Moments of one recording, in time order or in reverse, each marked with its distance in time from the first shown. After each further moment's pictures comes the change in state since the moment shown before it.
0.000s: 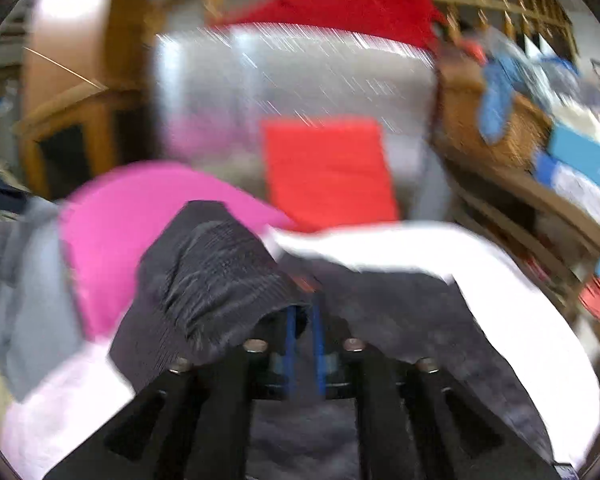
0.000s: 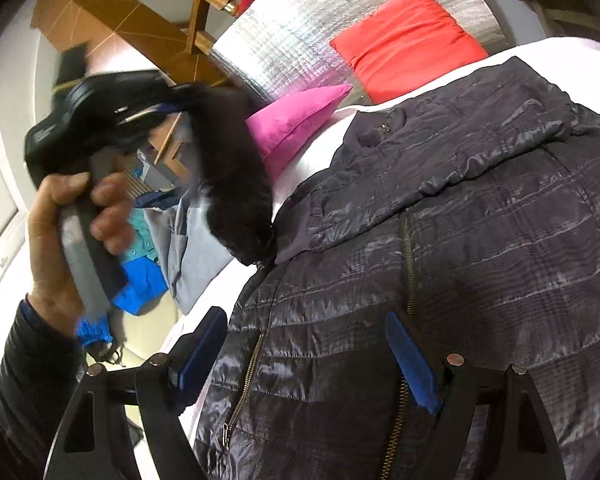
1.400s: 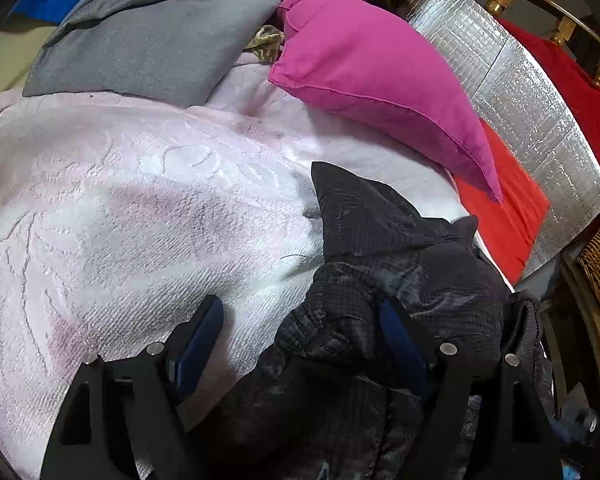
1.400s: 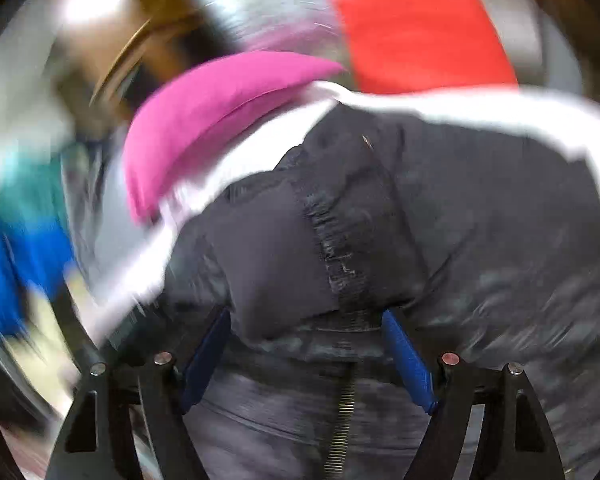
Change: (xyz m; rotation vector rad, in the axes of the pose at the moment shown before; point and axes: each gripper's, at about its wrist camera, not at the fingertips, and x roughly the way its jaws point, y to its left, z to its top) left arm 0.061 0.179 -0.188 -0.780 -0.001 0.222; right arm 0.109 -0.026 0.140 -0.109 0.220 -0.243
